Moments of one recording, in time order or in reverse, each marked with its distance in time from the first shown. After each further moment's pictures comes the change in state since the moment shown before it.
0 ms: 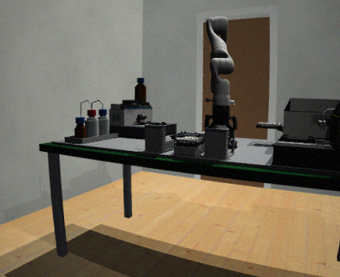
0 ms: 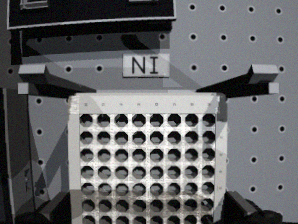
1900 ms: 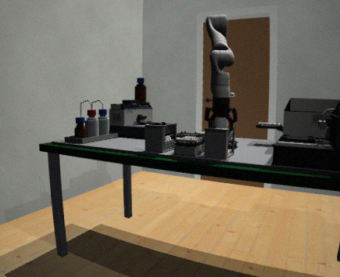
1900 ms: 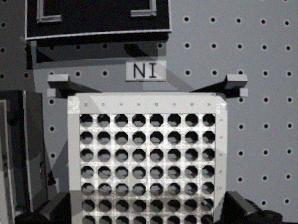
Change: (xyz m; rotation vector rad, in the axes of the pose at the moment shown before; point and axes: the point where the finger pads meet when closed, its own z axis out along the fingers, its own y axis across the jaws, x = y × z) arm 0.000 0.000 -0.034 0.000 0.000 0.000
